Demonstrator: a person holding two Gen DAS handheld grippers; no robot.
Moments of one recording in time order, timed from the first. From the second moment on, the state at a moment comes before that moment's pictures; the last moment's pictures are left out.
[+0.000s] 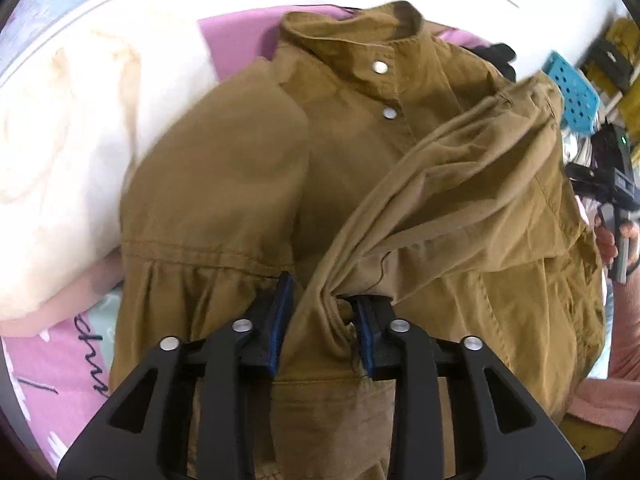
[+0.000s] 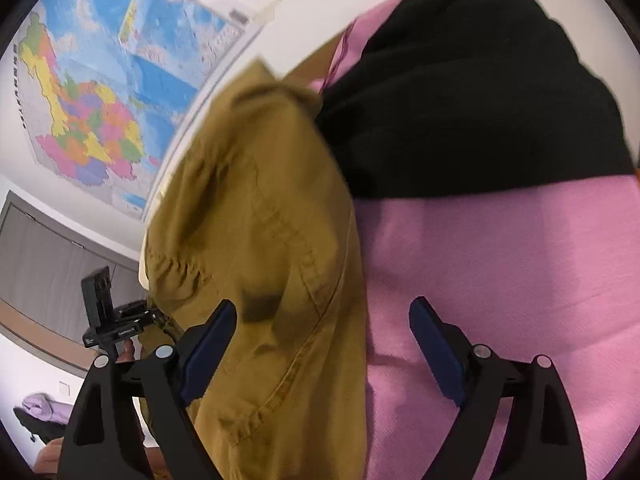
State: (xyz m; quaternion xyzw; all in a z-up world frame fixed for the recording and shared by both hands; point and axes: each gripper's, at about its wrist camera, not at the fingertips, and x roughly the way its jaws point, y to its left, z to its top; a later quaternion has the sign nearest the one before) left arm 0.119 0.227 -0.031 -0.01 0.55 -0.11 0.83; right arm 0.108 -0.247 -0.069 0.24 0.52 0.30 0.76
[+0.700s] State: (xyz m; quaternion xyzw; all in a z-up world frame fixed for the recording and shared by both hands) left arm 0.147 0.212 -0.029 -0.02 0.54 -0.18 0.82; right arm 0.082 -0.269 0.003 0.16 0.46 0.20 0.85
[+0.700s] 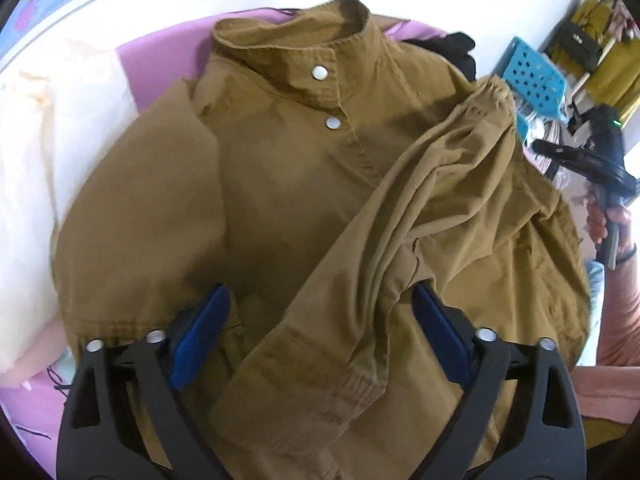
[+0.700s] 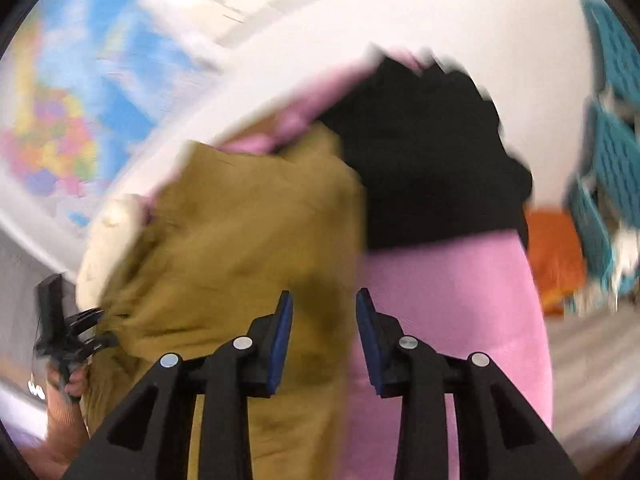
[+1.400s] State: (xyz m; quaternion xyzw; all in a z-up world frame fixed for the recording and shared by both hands) left arm 0.077 0.236 0.020 0.07 0.46 -0.11 0.88; right arm 0.084 -0.109 -0.030 -0.05 0.52 0.32 0.79
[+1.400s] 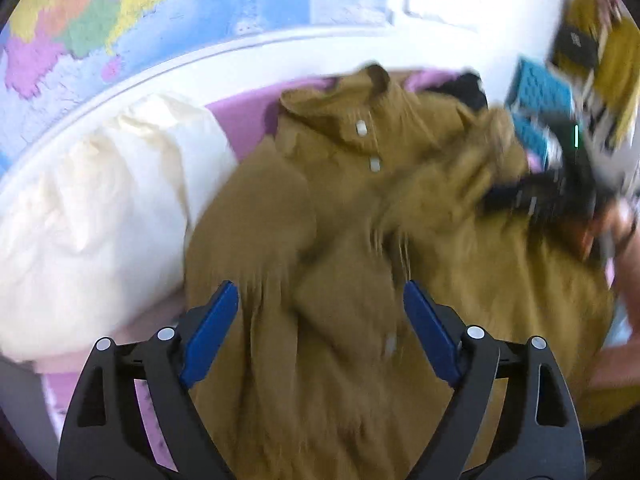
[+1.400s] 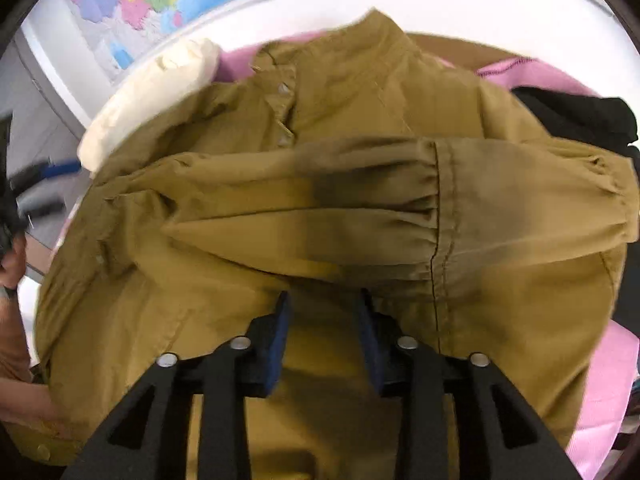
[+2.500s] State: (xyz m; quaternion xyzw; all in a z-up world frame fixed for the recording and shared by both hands) left arm 0.007 0.270 0.083 -0.03 0.35 -0.16 0.92; right arm 0.054 -0.038 -0.027 -0.08 0.48 0.37 0.79
